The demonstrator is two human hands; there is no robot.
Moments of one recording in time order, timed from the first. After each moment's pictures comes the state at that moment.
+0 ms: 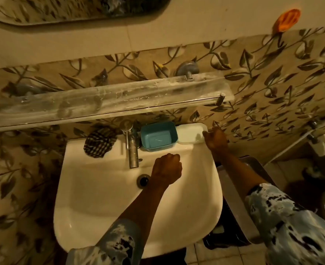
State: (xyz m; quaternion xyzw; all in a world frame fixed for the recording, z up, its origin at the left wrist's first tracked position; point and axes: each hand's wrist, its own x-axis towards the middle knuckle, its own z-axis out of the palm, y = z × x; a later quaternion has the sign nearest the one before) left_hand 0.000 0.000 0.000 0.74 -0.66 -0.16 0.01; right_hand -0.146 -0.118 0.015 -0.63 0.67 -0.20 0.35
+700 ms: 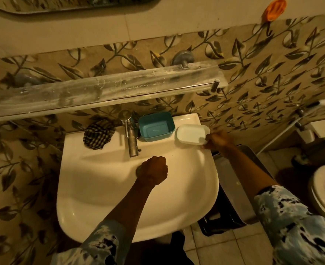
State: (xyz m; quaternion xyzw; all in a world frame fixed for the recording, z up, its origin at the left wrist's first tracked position) left_hand 0.031 0.047 -0.013 0.75 -0.63 -0.22 -0.01; right_hand -0.172 -0.083 0.027 -0.39 0.68 -0.22 0.58
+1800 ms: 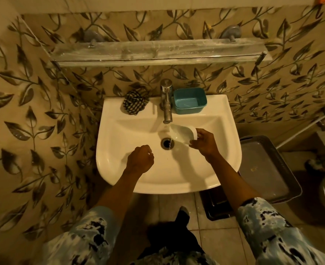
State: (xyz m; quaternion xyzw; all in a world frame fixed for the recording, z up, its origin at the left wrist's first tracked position) left_hand 0.129 0.188 -0.011 0.84 -0.47 -0.26 0.11; right_hand -0.076 0.062 -0.014 -0.56 0.53 -0.28 0.58
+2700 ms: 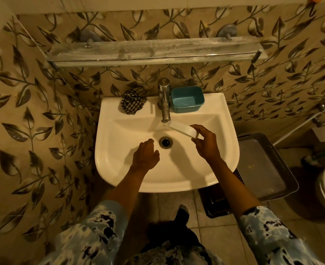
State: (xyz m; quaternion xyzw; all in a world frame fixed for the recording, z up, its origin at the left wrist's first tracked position) left_hand 0.116 0.174 -0.017 0.82 -0.50 -0.26 0.12; right_hand -0.087 0.075 -0.003 -0.74 0.47 -0.32 0.36
